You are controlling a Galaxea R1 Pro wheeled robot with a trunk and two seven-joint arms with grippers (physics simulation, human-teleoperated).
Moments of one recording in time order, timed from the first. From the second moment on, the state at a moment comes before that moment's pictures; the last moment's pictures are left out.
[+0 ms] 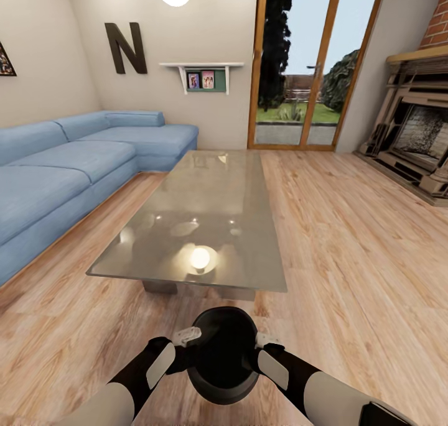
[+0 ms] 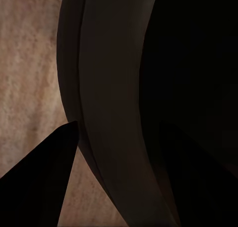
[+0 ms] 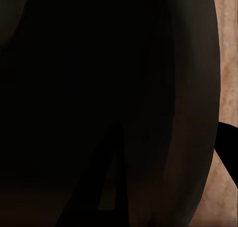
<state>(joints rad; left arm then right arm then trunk) -0.61 -0.09 -0.28 -0.47 0.62 0.55 0.13 -0.71 0.09 1.00 -0.32 -1.27 0.26 -0.27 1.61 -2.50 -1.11</state>
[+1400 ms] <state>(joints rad) -0.61 -0.09 -0.28 -0.47 0.62 0.54 0.13 -0.71 0.09 1.00 -0.32 -1.27 0.26 -0.27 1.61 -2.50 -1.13</state>
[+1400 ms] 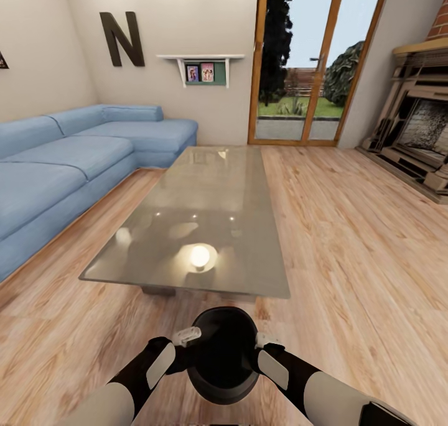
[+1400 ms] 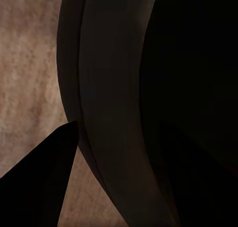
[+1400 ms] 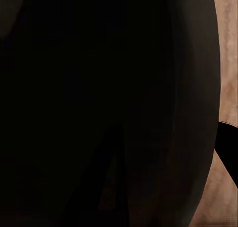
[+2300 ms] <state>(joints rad) -0.61 -0.09 -0.28 -0.47 0.62 0.54 0.13 -0.71 0.09 1.00 -0.32 -1.27 0.26 -0.27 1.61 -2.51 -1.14</state>
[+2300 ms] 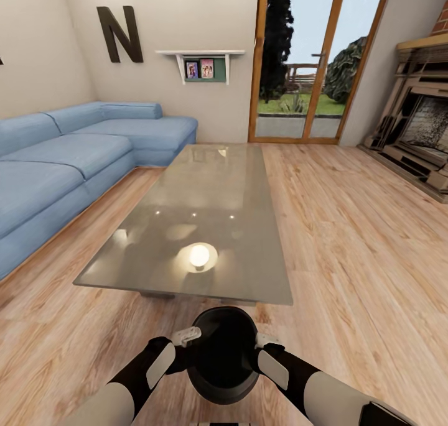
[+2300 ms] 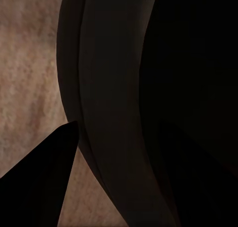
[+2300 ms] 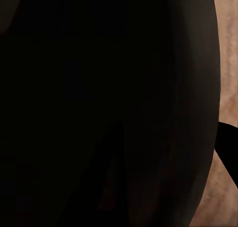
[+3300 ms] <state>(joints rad) -0.61 -0.09 -0.28 -0.48 0.62 0.55 0.13 -0.72 0.10 1.00 -0.32 -1.28 0.26 -0.28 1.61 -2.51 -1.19</state>
